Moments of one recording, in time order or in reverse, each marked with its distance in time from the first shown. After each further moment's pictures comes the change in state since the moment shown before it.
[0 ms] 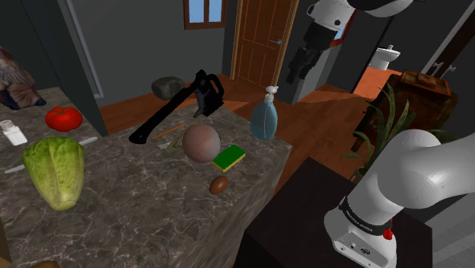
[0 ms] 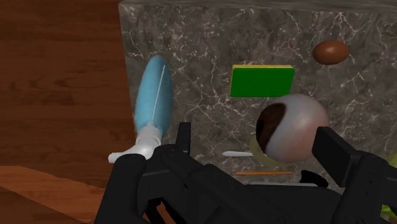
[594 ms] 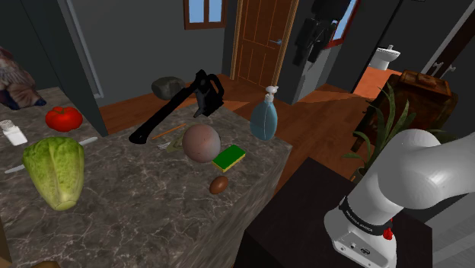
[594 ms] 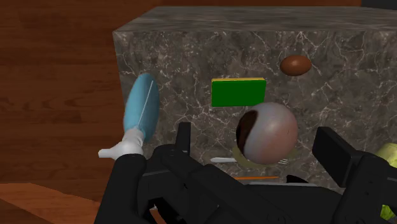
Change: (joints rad) arm 0.016 0.006 0.110 0.206 0.031 -0.273 0.143
